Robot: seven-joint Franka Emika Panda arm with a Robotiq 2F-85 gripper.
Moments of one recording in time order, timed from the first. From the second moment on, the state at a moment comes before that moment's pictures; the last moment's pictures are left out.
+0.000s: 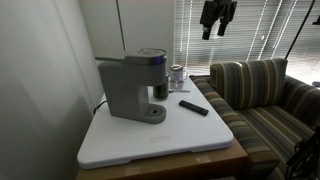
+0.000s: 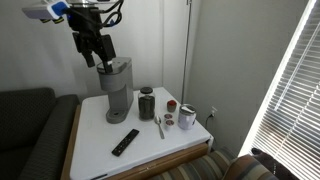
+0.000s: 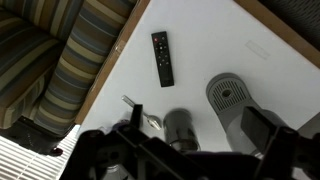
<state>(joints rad) 0.01 -0.02 0.04 -2.18 -0.03 2.29 0.07</state>
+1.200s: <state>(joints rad) 0.00 0.34 0.04 -1.89 0.34 2.27 0.05</state>
